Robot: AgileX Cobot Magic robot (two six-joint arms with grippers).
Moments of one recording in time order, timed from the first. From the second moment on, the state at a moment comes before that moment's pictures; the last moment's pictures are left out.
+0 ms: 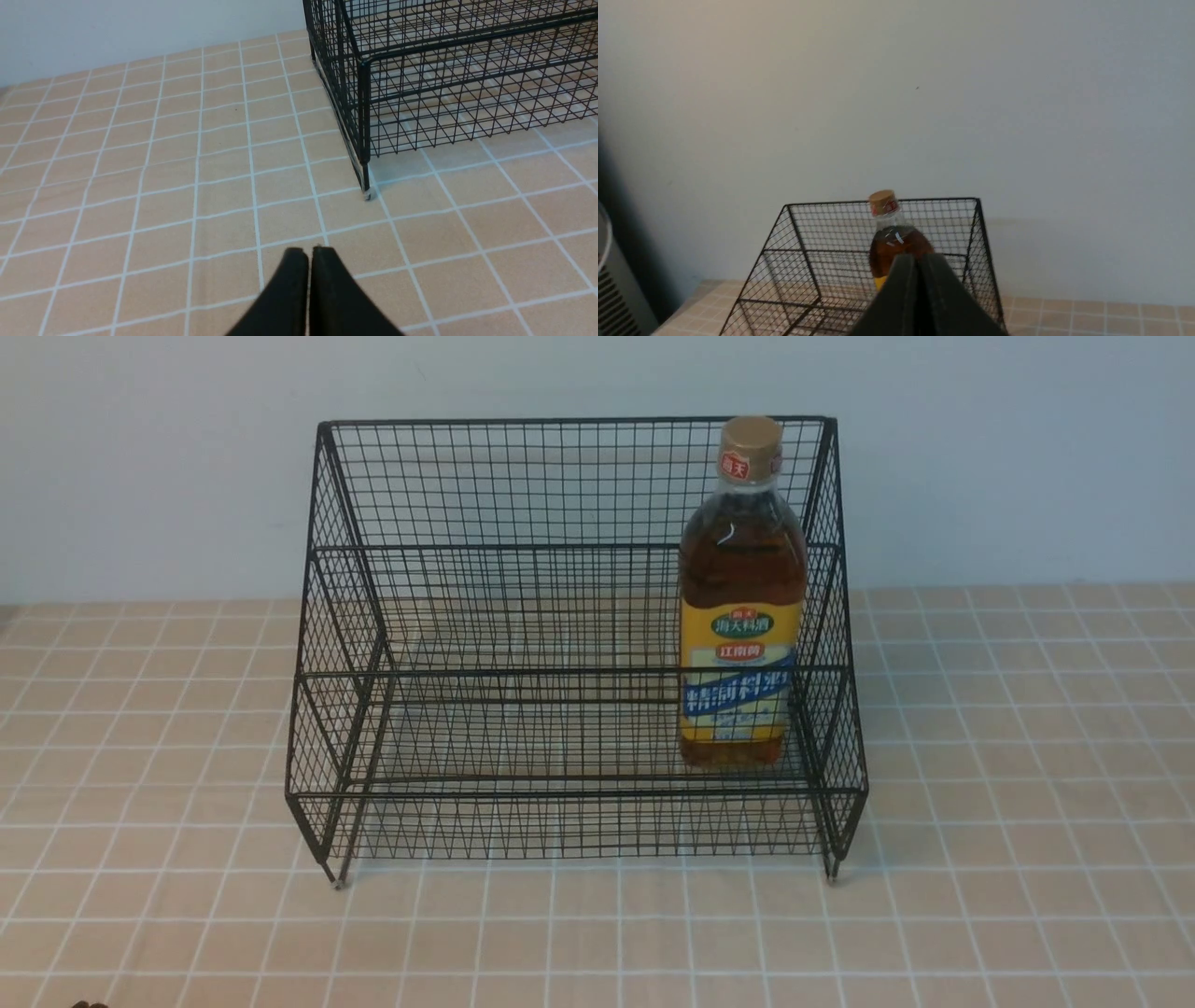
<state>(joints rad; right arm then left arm) 0.50 0.06 -0.76 -0.11 0.80 0.35 -0.08 -0.01 0.03 -0.09 0.38 0.20</state>
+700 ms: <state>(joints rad) 0.50 0.06 -0.61 -0.01 0.67 0.20 -0.08 -0.01 0.03 -0.09 0.38 0.20</state>
